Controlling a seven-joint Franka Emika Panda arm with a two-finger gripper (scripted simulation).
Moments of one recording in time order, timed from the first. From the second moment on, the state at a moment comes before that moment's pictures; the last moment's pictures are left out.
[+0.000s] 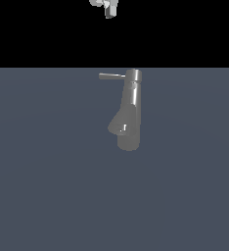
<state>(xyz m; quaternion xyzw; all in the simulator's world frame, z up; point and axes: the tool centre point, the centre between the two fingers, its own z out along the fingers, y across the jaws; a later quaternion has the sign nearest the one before) 0.008 0.009 0.412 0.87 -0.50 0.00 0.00</state>
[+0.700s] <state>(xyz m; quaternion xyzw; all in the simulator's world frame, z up) 0.083 0.008 0.350 0.76 -0.64 -0.01 -0.01</state>
